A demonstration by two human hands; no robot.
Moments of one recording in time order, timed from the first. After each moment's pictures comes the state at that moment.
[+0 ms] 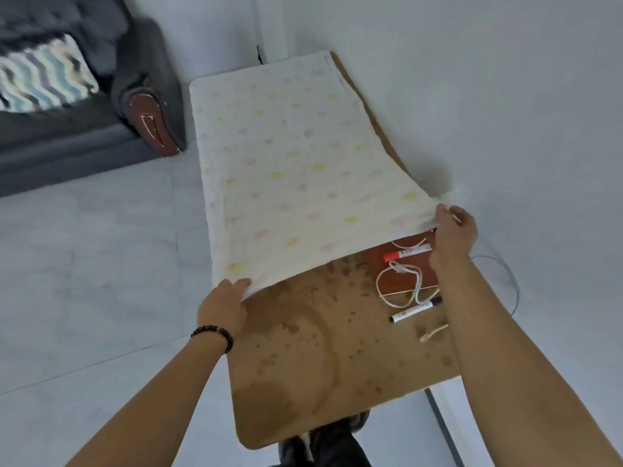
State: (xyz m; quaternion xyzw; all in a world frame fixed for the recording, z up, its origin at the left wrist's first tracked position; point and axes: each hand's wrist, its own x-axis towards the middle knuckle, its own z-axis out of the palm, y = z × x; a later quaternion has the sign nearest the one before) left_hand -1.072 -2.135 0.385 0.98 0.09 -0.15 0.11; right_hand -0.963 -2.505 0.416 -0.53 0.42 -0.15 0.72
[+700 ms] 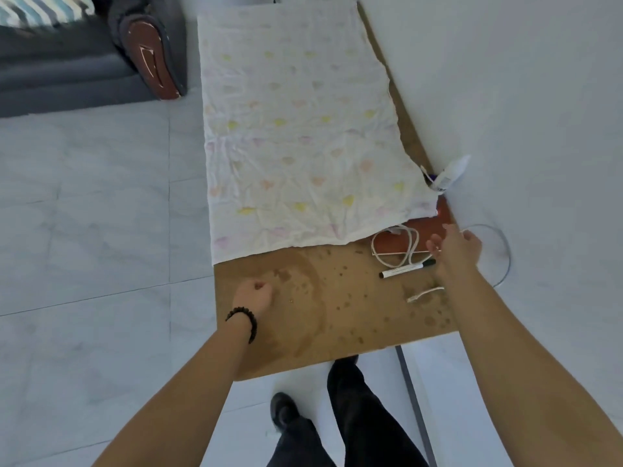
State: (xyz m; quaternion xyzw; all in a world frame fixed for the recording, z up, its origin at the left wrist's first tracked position) left_hand -1.145 -2.198 0.323 0.75 0.39 -0.22 0.49; right_hand -1.038 -2.528 0.371 -0.56 0.49 -0.09 0.66
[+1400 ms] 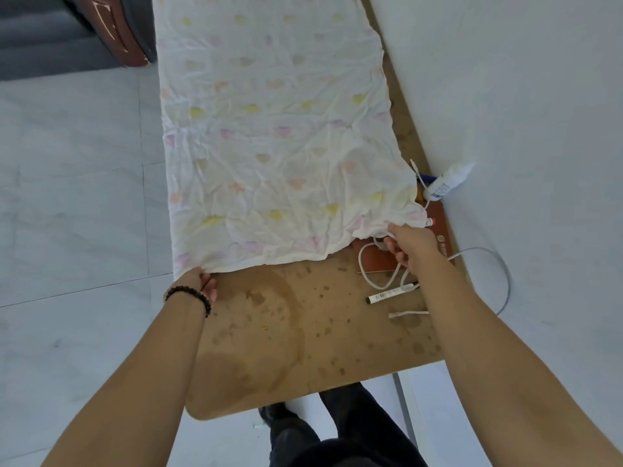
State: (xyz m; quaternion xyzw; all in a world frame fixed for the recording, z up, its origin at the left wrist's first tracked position) left_hand -1.048 -2.152 0.290 0.40 0.65 -0.08 0.64; right_hand -0.954 -2.519 0.326 -0.69 0.46 0.22 0.52
